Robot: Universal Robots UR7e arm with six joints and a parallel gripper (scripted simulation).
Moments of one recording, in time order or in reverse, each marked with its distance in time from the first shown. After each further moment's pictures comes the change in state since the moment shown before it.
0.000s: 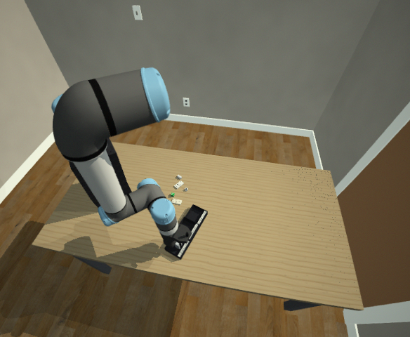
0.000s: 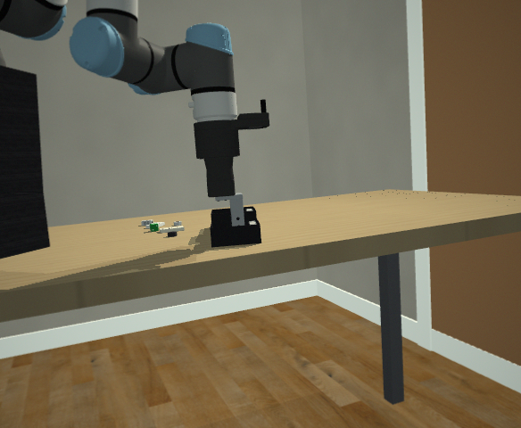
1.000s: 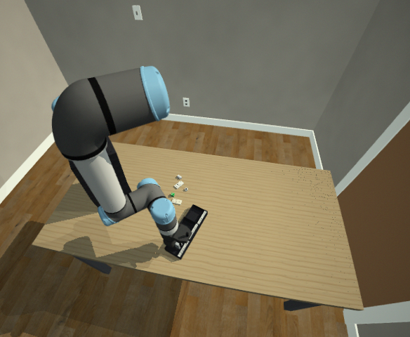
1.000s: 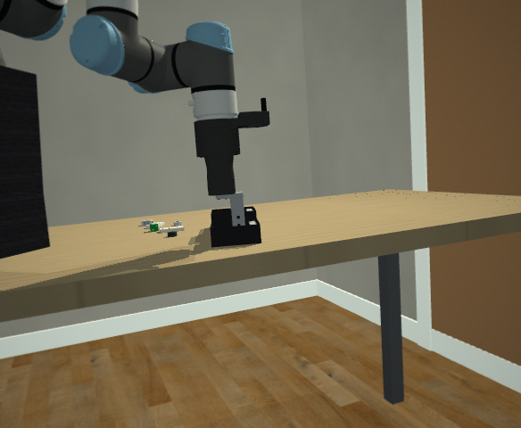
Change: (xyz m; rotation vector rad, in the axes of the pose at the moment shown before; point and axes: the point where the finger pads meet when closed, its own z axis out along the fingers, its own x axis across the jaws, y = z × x) arm 0.000 -0.001 -0.003 0.001 0.000 0.000
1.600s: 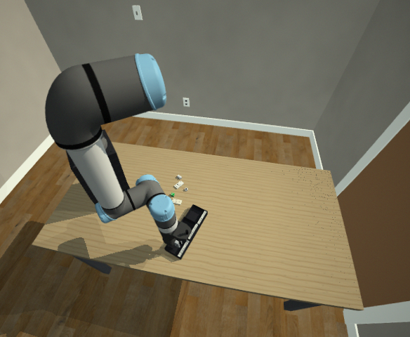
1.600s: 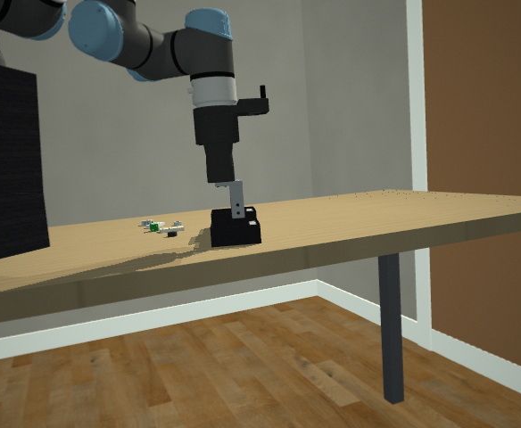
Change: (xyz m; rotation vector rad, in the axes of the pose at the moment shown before) arm 0.000 0.000 -0.021 0.001 0.001 -0.001
